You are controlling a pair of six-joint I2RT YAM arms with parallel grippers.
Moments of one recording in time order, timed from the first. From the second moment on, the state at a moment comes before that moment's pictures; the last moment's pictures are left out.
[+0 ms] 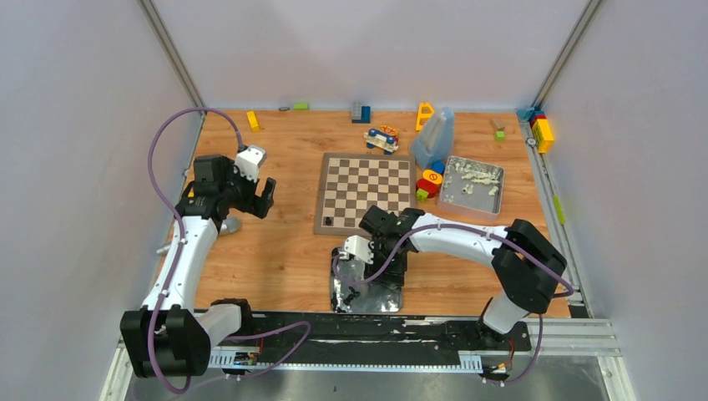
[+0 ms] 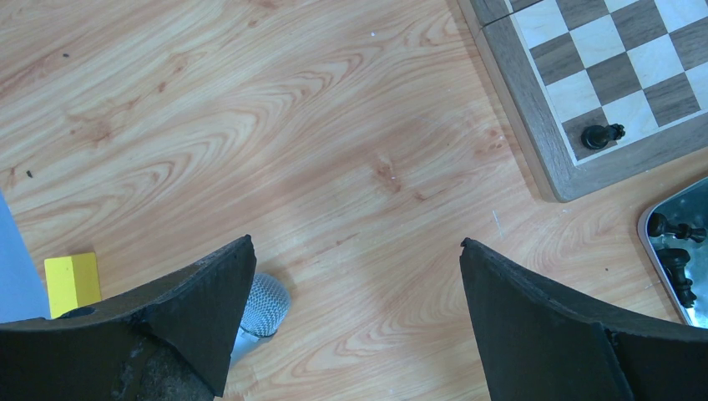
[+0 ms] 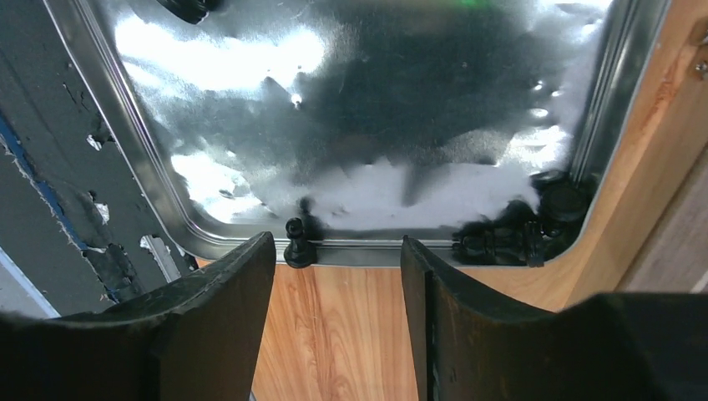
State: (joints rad) left arm 0.04 1.09 0.89 -0.53 0.33 0.38; right arm 0.95 1.61 1.03 -0.80 -0.23 -0.52
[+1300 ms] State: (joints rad) left arm 0.04 1.09 0.89 -0.53 0.33 0.39; right arm 0.88 1.66 1.09 -0.74 -0.29 -0.50
